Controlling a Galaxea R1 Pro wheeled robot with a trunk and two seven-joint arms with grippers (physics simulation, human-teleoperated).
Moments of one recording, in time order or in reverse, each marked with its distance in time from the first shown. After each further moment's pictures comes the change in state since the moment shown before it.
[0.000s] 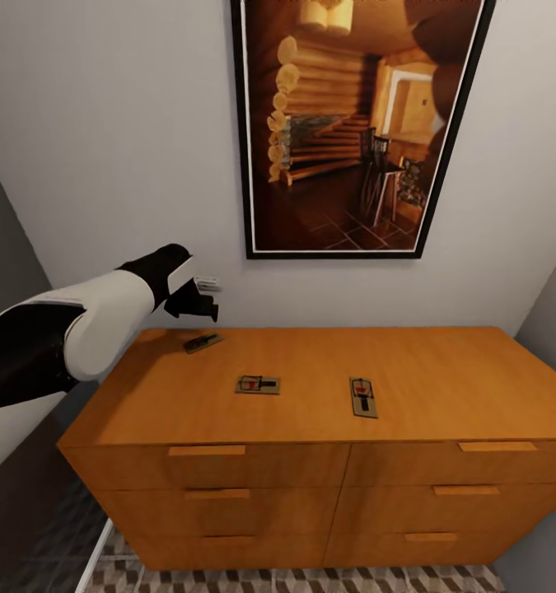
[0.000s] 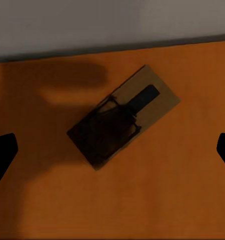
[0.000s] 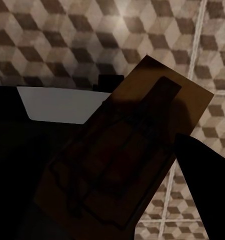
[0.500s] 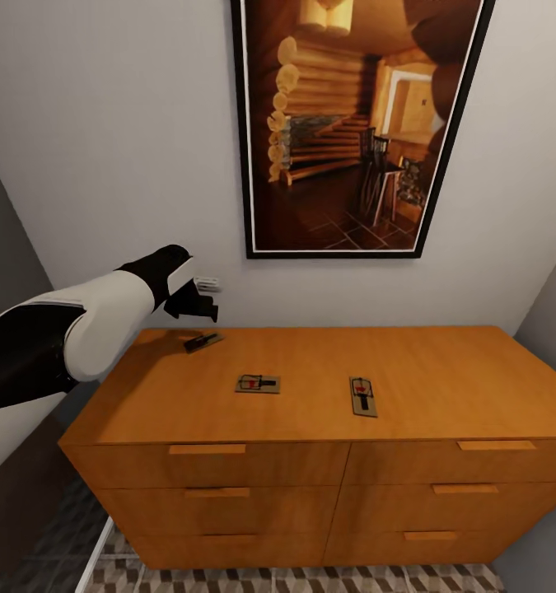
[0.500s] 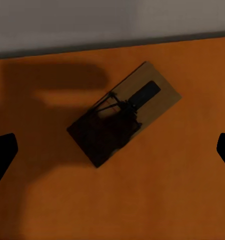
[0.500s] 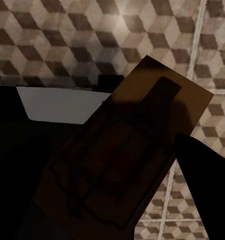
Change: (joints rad) left arm 0.003 0.001 0.000 -0.001 0.000 0.000 0.000; right arm 0.000 -0.001 0.000 0.000 0.000 -0.001 0.001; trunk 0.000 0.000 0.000
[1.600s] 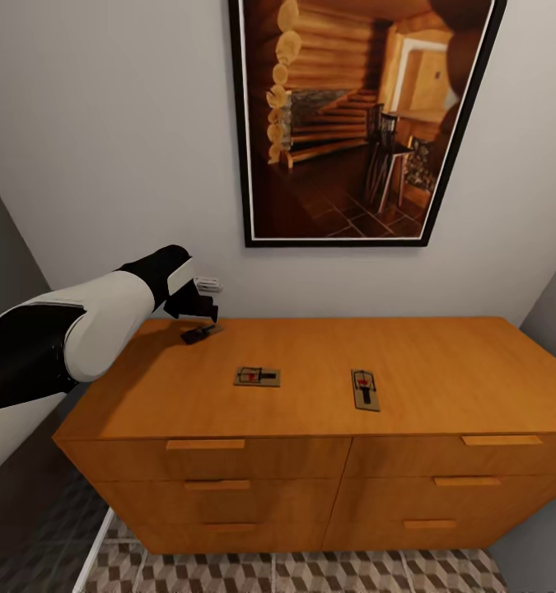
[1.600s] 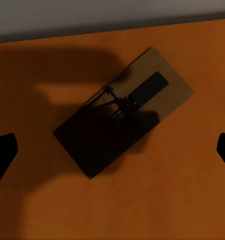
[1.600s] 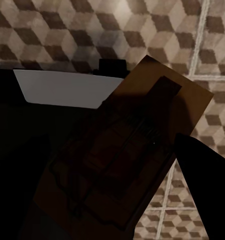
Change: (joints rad) left arm 0.001 0.000 0.000 -0.001 -0.001 0.000 0.000; right arm 0.000 0.002 0.000 0.000 0.000 -0.001 0.000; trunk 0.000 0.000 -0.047
